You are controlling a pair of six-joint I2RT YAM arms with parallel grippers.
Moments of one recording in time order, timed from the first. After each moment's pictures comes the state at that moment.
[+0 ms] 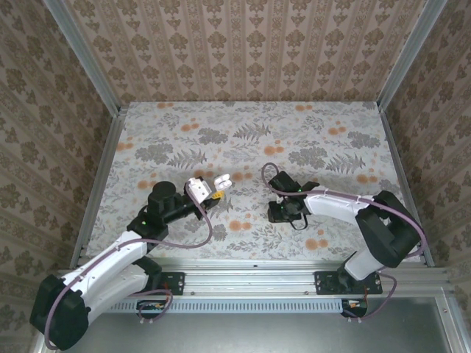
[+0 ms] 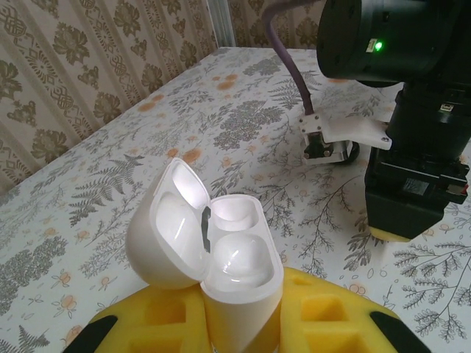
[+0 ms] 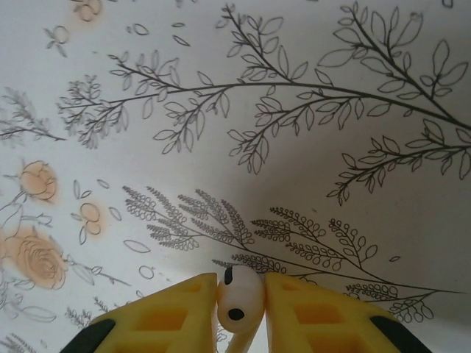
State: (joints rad) left arm -0.62 0.84 0.39 0.18 0.39 0.30; right arm 0.65 1.55 0.80 -0.51 -0.11 0.58
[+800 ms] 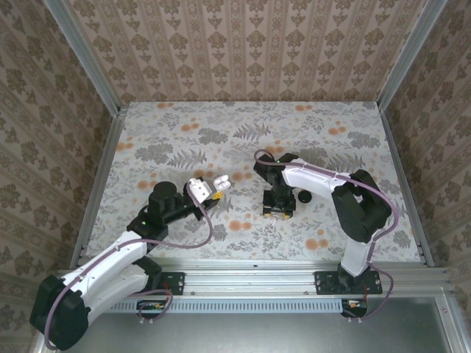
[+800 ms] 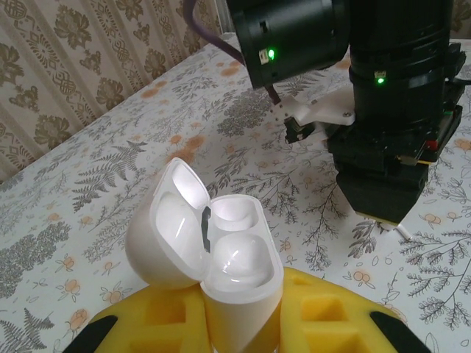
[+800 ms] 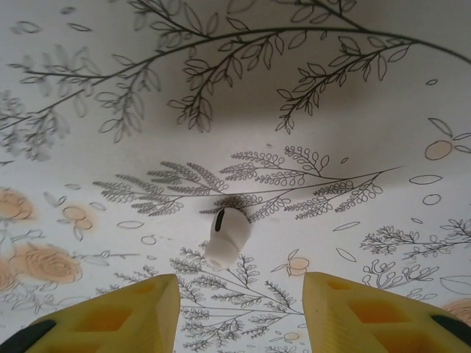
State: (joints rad) left arm -0.62 0.84 0.39 0.15 0.37 0.31; right arm 0.63 1.82 1.24 -1.07 -0.12 0.80
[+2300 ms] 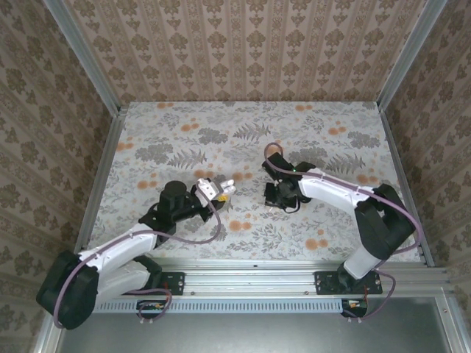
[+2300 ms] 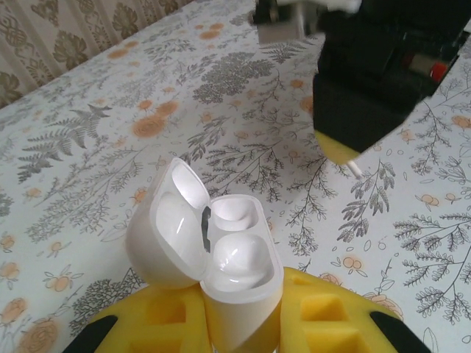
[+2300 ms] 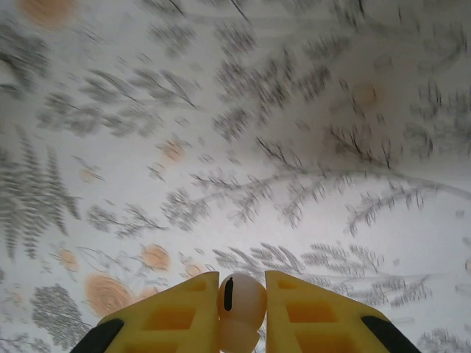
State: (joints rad) left arm -0.64 1.07 0.36 0.33 0.40 0.26; right arm 0.62 1.55 1.02 -0.63 -0.05 0.78
